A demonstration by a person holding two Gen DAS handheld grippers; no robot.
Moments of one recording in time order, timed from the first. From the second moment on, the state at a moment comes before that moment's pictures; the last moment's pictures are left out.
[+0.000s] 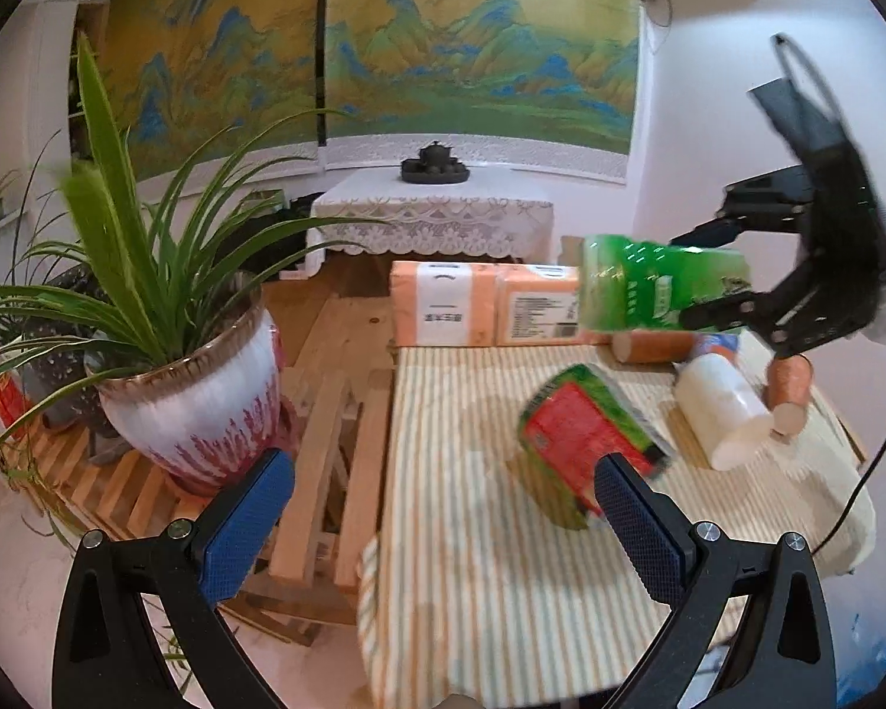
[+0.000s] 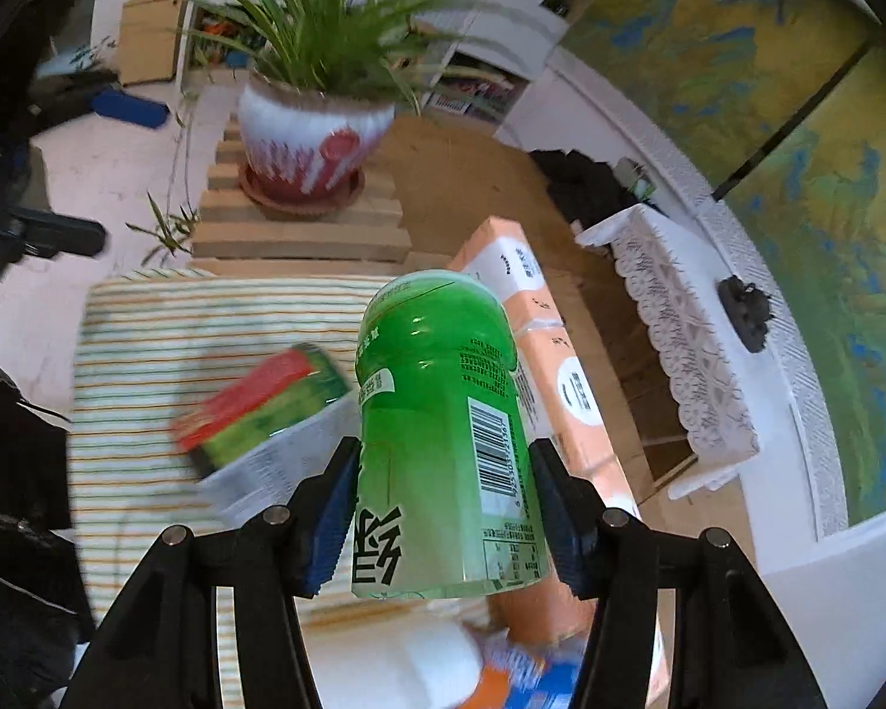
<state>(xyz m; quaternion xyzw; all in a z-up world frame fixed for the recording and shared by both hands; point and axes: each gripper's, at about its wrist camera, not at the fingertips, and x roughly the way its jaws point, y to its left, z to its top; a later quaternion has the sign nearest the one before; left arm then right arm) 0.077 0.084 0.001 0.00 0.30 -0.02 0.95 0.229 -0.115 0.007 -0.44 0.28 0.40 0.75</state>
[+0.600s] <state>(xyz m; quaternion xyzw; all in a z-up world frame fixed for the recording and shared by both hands) 0.003 0.024 -0.005 -0.02 0.32 -0.06 0.95 0.088 -0.173 -0.062 -0.38 0.32 0.44 0.75</state>
